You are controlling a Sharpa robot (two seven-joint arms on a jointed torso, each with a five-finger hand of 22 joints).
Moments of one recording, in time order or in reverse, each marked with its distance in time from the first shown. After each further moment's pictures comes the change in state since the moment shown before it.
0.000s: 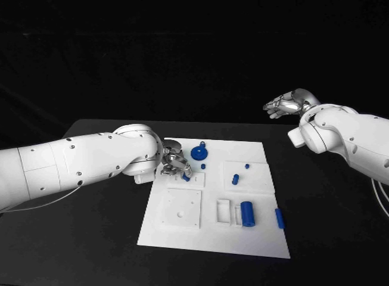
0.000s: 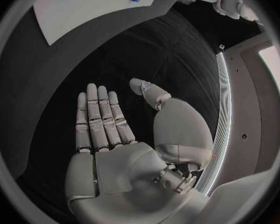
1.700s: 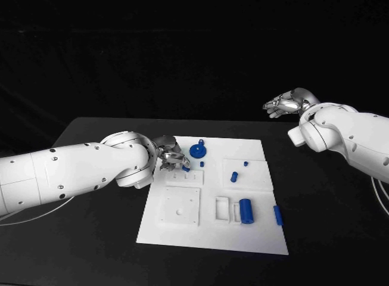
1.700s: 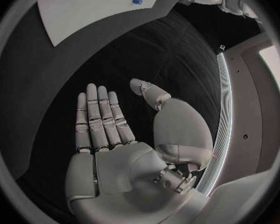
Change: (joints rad) left arm -0.031 -0.084 -0.001 0.118 -0.044 -0.274 0.062; left_hand -0.004 0.004 0.010 -0.004 0.021 0.000 0.000 -0.005 0.074 -0.004 0.004 0.012 -0.008 -0.002 -0.002 0.009 -0.020 0.014 0.000 0.000 0.000 0.002; right arm -0.006 -0.007 0.000 -0.003 0.000 0.015 0.000; right_hand -0.004 0.004 -0.003 0.008 -0.004 -0.003 0.003 0.004 -0.007 0.000 0.000 0.000 -0.015 -0.002 0.002 -0.004 -0.006 0.000 -0.007 0.000 -0.007 0.005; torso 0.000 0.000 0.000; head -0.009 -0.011
